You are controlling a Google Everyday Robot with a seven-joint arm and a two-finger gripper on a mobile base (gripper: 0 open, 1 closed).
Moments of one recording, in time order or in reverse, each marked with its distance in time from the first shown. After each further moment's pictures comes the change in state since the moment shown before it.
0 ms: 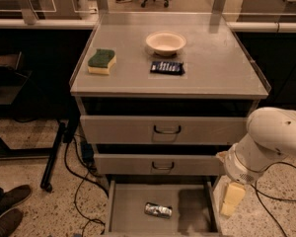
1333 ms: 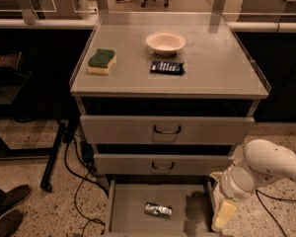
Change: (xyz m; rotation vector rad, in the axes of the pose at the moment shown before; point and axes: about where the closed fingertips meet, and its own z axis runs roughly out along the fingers) arm 0.035 -0.009 0.121 -0.080 -0.141 0.022
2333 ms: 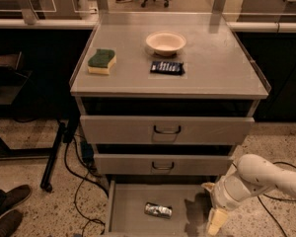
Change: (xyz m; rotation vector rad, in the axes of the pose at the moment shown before) arm 0.024 -0.009 0.078 -0.068 -0.088 -0.025
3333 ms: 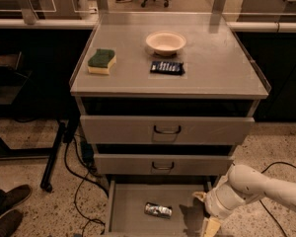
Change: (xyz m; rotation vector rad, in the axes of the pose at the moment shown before) arm 0.008 0.010 0.058 -0.065 -0.048 -0.092
